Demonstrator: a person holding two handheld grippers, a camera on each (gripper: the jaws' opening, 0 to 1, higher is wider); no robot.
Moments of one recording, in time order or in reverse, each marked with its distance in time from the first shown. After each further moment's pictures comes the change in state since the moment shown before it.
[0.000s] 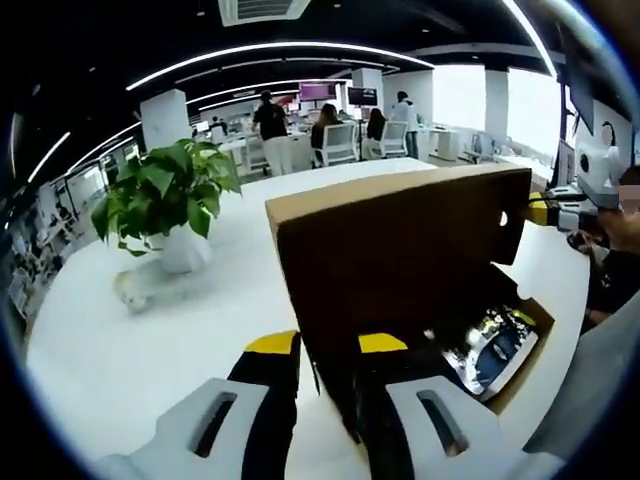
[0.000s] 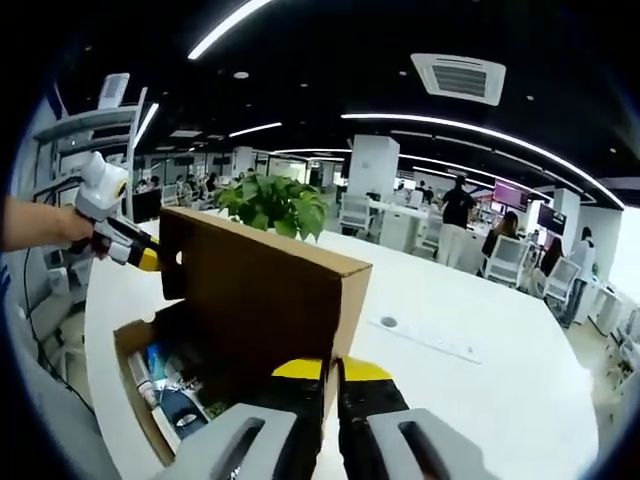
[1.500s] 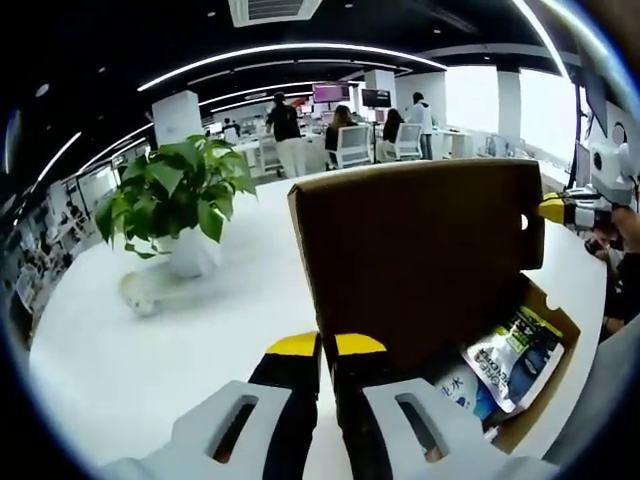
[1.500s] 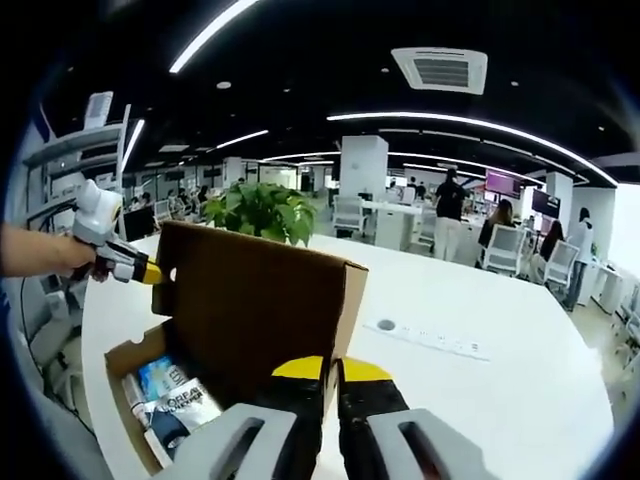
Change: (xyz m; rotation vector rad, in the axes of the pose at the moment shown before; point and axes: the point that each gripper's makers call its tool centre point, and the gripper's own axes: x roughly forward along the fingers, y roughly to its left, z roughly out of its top) left arm 0.027 0.027 0.007 -0.008 -0.018 0.060; right arm 0.022 -0.015 0.005 0.088 -0.019 -0.007
